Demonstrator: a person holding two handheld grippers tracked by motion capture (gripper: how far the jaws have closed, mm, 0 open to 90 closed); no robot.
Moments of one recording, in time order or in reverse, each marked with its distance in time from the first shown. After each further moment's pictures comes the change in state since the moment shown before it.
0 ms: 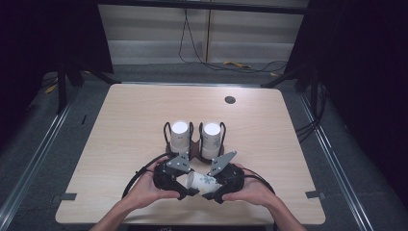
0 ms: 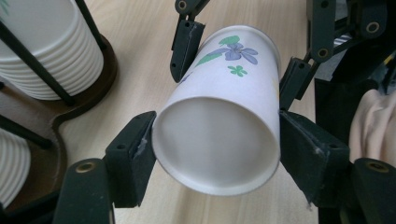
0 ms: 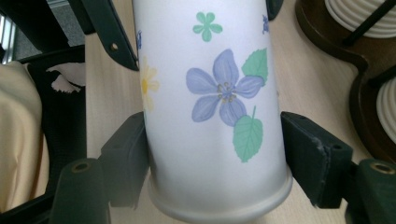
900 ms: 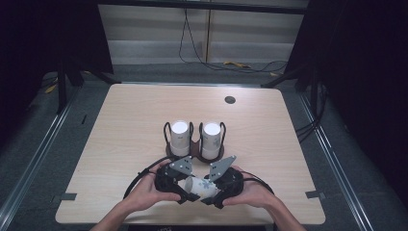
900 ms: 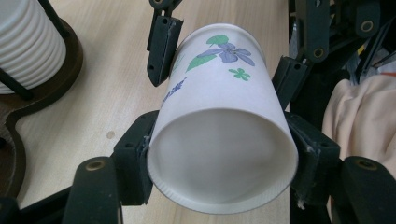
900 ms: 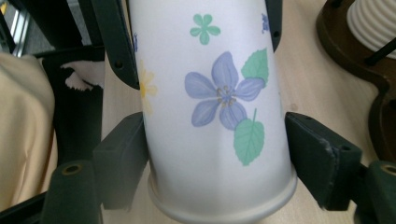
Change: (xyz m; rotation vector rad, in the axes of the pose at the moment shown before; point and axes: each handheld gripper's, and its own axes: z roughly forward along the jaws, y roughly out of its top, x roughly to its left) left arm -0.005 0.002 0.001 0.049 -0.074 -0.014; right arm 0.009 -0.001 0.002 -0.040 0.026 -0.062
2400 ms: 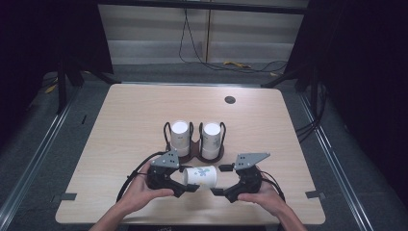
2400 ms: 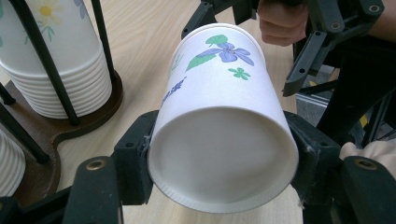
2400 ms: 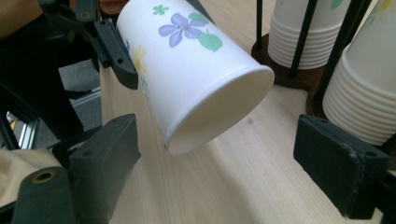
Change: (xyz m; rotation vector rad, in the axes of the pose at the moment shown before) left arm 0.006 -0.021 -0.011 -0.301 0.056 -0.080; right arm -0.006 -0.035 -0.036 -0.322 -0.071 0.264
